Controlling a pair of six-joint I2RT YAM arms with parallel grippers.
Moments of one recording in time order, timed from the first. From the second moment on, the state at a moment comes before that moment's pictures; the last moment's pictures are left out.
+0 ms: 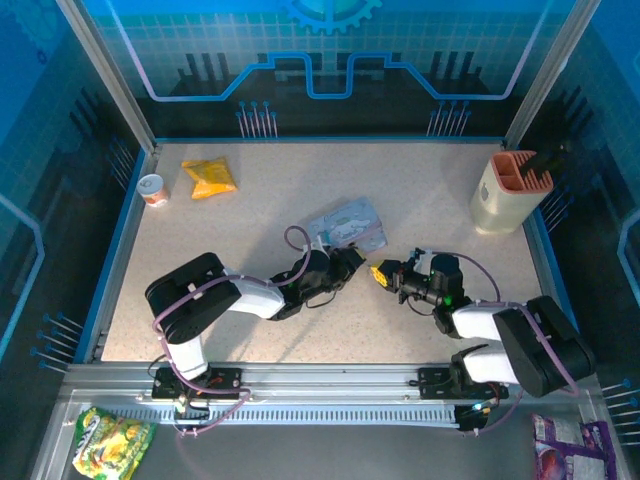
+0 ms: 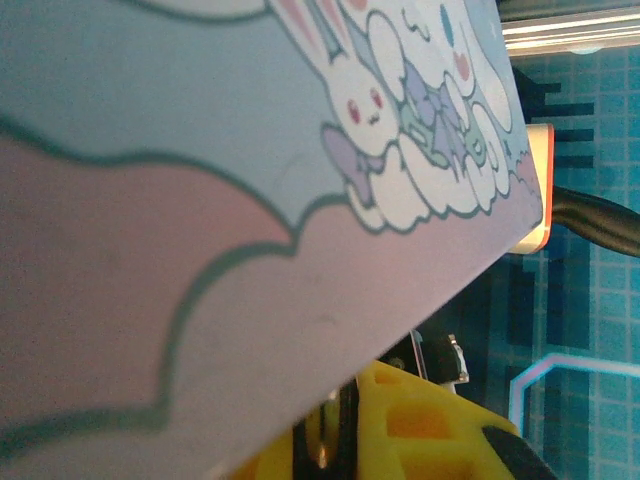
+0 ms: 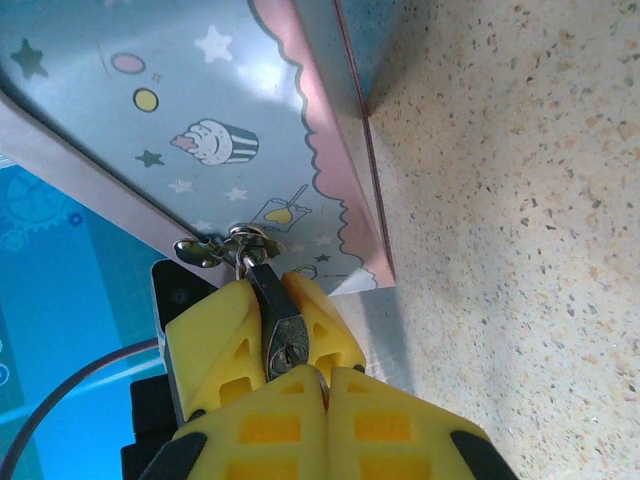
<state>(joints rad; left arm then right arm) -0.89 1.79 0.68 0.82 -0.06 -1.50 0.34 1.29 0.15 0.81 -0.58 1.59</state>
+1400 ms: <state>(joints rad) -0.94 1.61 0.68 0.42 -0.10 -1.43 0.54 0.67 0.39 -0.20 -0.25 0.50</state>
